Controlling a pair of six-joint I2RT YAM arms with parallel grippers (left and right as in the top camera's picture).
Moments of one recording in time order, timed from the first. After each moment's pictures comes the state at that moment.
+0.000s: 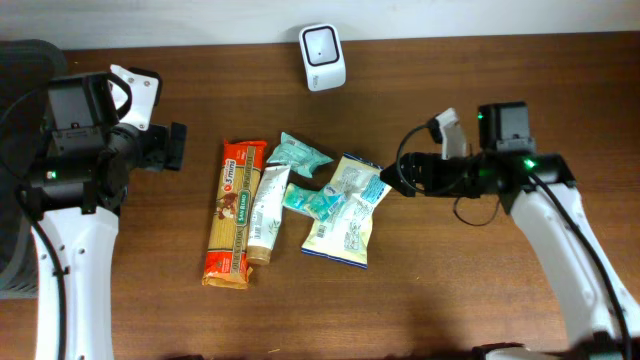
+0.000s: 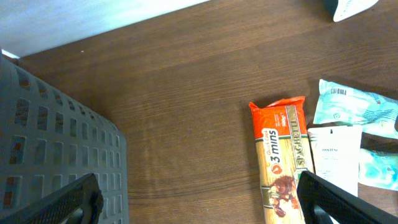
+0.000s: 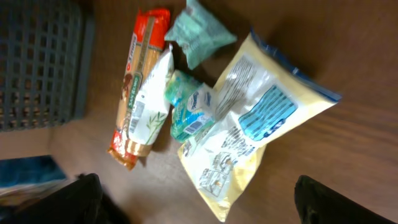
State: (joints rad) left arm 0.10 1.39 1.48 -0.90 0.01 0.32; right arm 0.06 1.46 1.15 -0.81 -0.72 0.14
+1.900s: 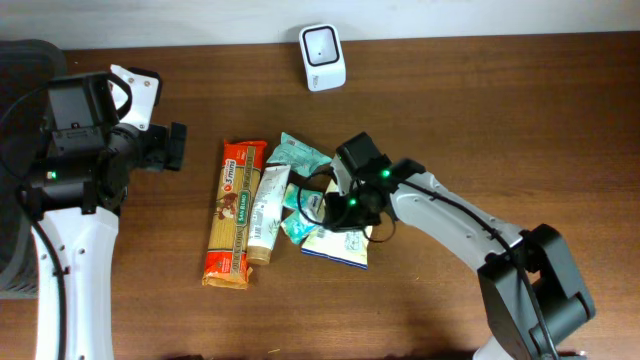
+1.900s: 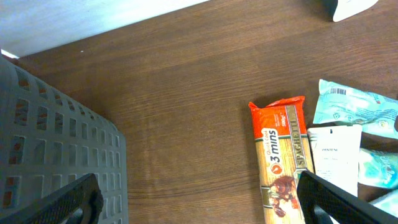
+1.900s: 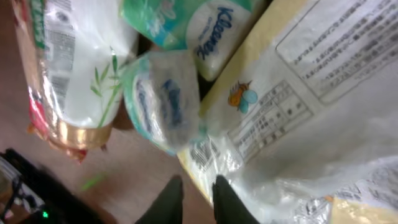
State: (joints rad) left arm 0.10 1.39 1.48 -0.90 0.01 0.32; right arm 0.55 1.79 1.20 -0.70 -0.44 0.40
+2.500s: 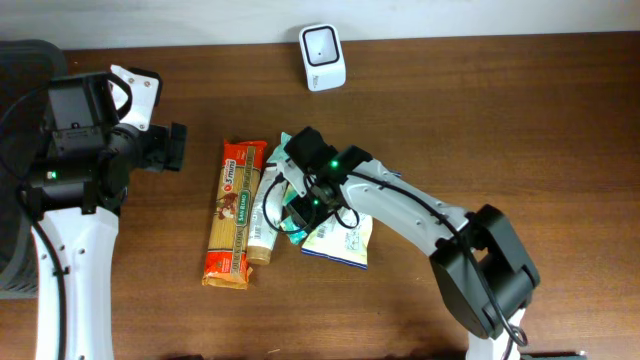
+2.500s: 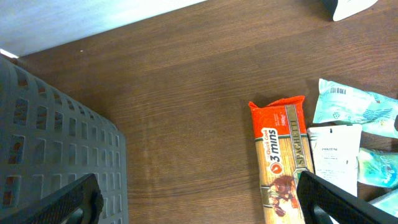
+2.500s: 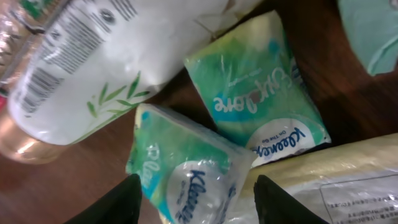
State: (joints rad) left arm 0.10 1.39 1.48 -0.90 0.01 0.32; right arm 0.69 2.00 1.47 -0.80 -0.21 -0.01
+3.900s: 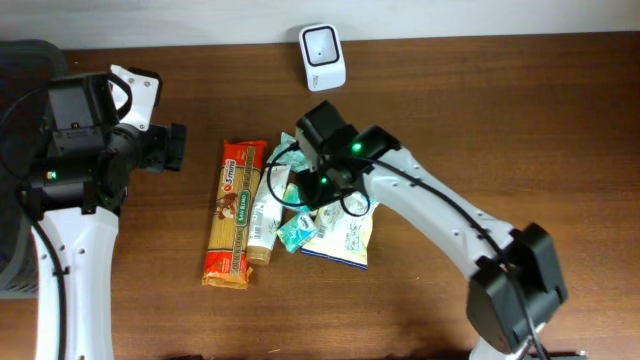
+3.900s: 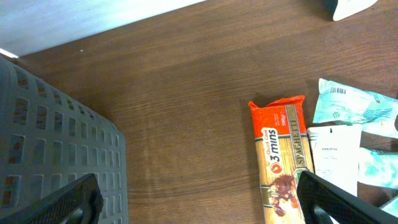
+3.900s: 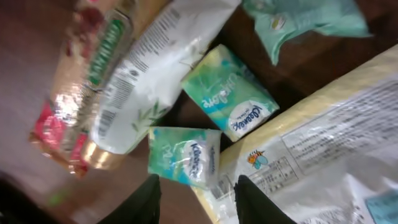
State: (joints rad) left arm 0.10 1.39 1.48 -0.91 0.01 0.32; right arm 0.64 1.89 1.56 -0.91 -0.23 0.25
